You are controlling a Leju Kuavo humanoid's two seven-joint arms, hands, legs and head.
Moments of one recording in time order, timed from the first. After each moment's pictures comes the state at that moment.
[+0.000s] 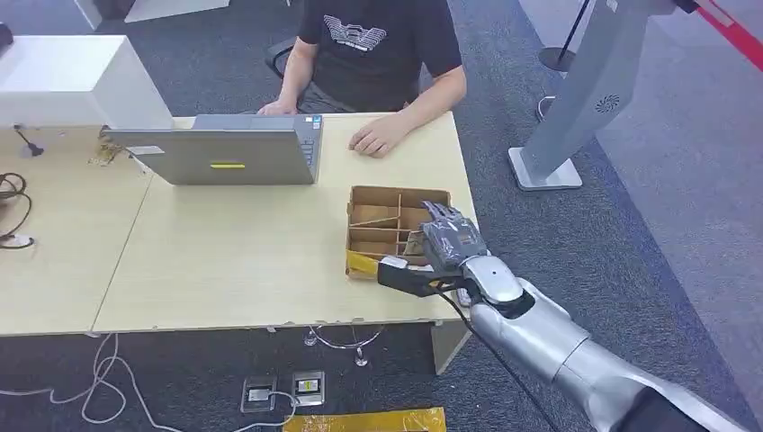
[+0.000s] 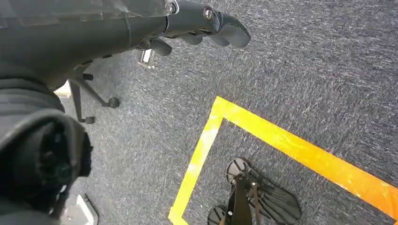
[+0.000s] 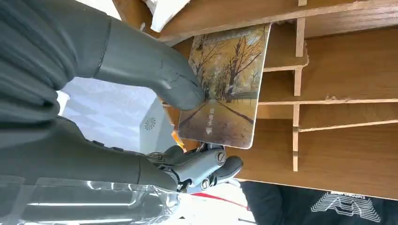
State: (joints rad) left arm -0.12 0.14 -1.16 -0.21 1.17 0.33 0.07; right arm -0.70 -0.23 1.03 -0.99 0.70 -0.15 0.33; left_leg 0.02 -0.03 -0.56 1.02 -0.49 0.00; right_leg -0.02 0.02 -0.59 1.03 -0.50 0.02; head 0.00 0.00
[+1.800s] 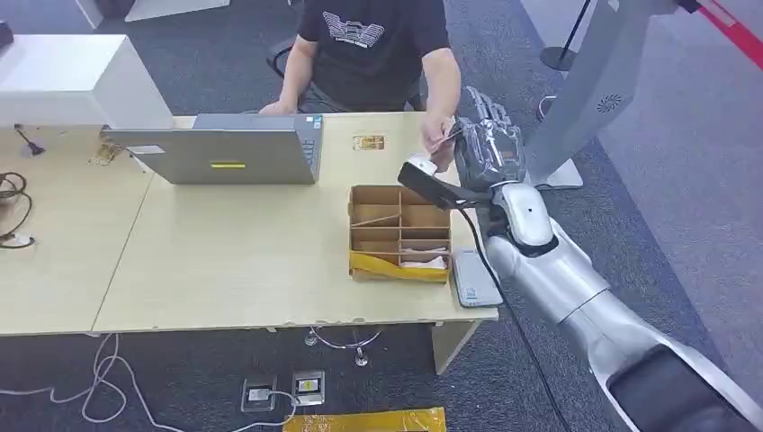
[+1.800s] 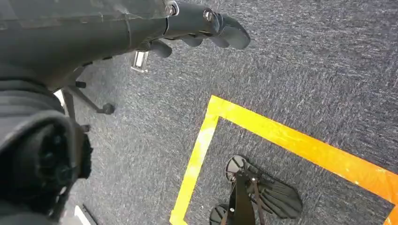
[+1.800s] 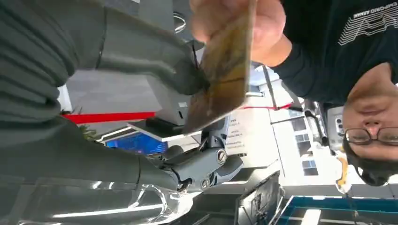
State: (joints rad) left arm -0.12 0.12 -1.18 -0.21 1.15 0.32 0.04; right arm -0.85 -0.20 0.81 -0.96 0.83 -0.41 0.32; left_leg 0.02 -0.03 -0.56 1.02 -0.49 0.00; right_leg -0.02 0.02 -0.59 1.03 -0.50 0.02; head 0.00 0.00
